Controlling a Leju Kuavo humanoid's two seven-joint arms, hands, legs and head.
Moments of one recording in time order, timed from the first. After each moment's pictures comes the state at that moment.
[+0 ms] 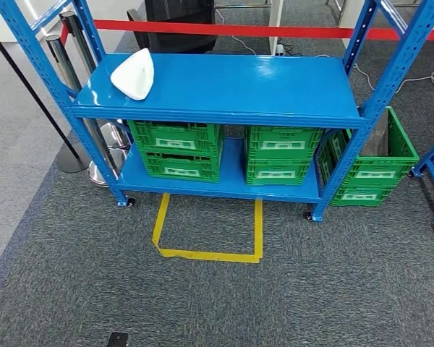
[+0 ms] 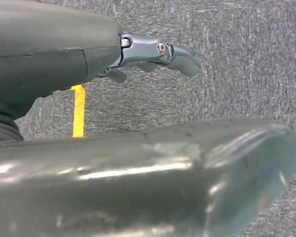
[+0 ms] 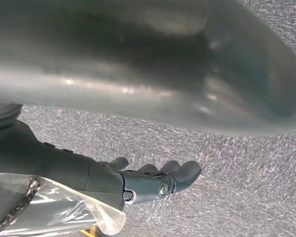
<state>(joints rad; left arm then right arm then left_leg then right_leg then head) 0.33 -0.36 0.31 -0.88 -0.41 0.28 -0.23 0.00 0.32 -1.01 -0.36 1.42 -0.49 -0.30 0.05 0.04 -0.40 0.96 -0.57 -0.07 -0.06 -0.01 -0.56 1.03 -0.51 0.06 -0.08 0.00</state>
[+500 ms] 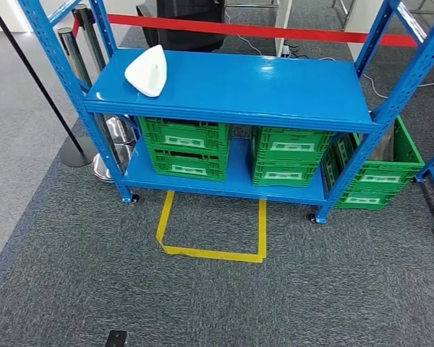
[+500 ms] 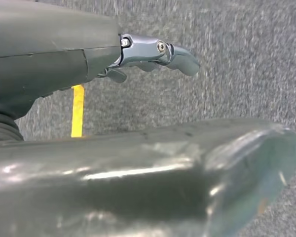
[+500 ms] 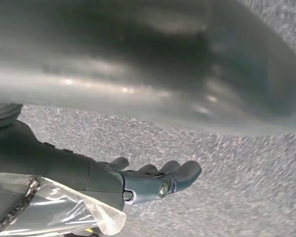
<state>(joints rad) 0.33 -0.36 0.31 -0.88 -0.35 0.28 -0.24 0.01 0.35 -1.00 -0.41 1.43 -0.47 -0.32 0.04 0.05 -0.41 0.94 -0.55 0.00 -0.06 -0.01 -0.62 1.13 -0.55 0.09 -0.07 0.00</state>
